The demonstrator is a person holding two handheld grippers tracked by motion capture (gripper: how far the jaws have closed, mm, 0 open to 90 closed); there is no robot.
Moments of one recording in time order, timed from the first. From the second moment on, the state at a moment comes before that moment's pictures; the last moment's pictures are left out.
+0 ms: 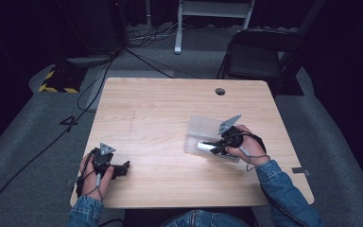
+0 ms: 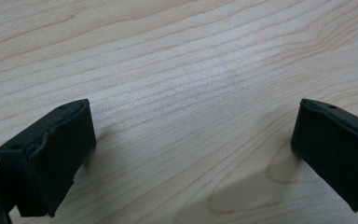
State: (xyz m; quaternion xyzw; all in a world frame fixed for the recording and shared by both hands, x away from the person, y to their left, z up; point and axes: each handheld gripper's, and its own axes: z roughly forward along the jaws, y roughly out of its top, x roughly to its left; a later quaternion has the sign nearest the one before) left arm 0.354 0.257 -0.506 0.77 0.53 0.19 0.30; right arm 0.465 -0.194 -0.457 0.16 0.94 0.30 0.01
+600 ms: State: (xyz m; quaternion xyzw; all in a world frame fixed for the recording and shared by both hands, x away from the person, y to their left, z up) left arm 0.354 0.257 -0.506 0.77 0.53 0.19 0.30; right arm 0.468 -0.191 -0.462 0.17 0.94 0.30 0.00
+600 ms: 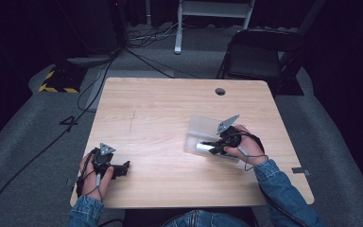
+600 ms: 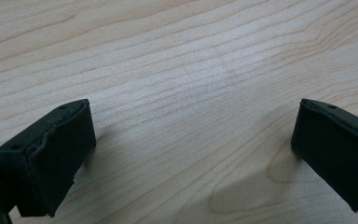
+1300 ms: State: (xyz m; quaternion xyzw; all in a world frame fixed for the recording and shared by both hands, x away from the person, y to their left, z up) left arm 0.354 0.257 -0.506 0.77 0.53 0.19 0.30; right arm 0.479 -0.190 -0.462 0.18 0.93 0.32 0.02
